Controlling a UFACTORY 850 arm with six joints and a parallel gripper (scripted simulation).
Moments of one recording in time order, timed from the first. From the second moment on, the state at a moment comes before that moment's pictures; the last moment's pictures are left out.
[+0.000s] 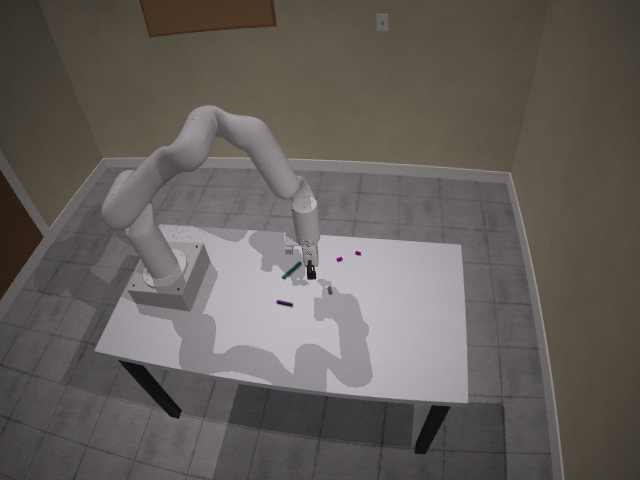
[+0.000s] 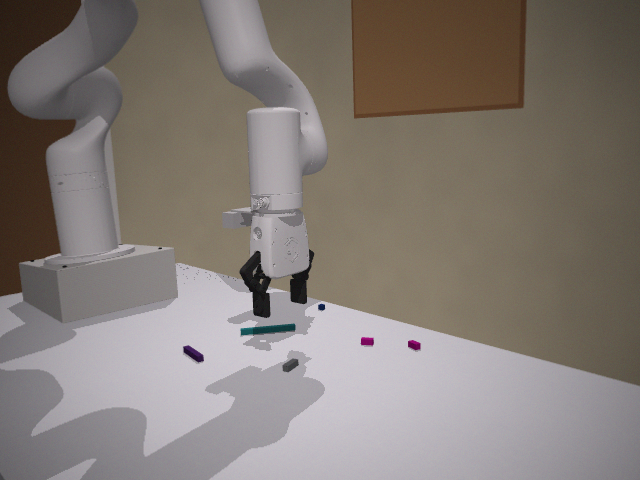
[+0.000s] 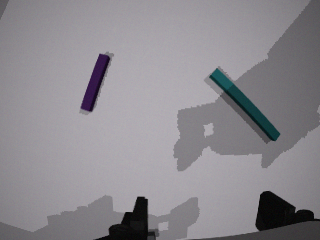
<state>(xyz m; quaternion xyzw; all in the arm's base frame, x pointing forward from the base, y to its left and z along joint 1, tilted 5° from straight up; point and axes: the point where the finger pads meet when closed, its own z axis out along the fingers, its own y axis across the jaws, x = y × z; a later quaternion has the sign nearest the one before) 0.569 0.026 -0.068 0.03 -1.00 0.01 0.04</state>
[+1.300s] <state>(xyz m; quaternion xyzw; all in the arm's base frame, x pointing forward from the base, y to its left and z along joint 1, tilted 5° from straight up) 0.483 0.219 -0.057 0.64 -0.77 -0.01 0.04</state>
